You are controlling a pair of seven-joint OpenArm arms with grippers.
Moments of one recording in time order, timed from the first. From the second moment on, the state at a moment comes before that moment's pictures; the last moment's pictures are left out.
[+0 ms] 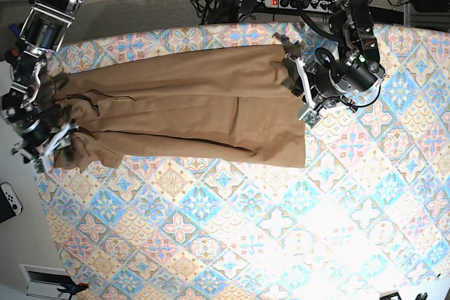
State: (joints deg) left arm 9.7 -6.4 -10.3 113.9 -22.5 -41.0 79.7; right arm 7.6 26.3 25.7 72.3 2.5 44.7 -26.1
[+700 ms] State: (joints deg) left arm 9.8 -6.4 -10.2 113.9 -22.5 -41.0 79.7; right arm 10.3 26.3 25.2 65.6 2.1 44.6 -26.5
